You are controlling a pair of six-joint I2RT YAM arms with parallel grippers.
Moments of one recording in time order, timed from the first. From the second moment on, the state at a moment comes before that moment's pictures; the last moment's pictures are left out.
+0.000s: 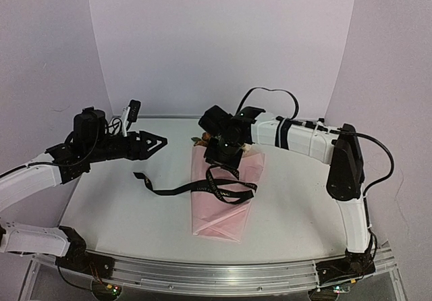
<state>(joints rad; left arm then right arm) -0.58 1.03 0.77 -0.02 0.41 -0.45 0.93 2.18 2.00 -0.95 0.20 1.14</state>
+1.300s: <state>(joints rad) -0.78 2.20 1.75 -0.58 0.25 0.05 0.79 1.77 1.26 -0.57 0.00 0.10</state>
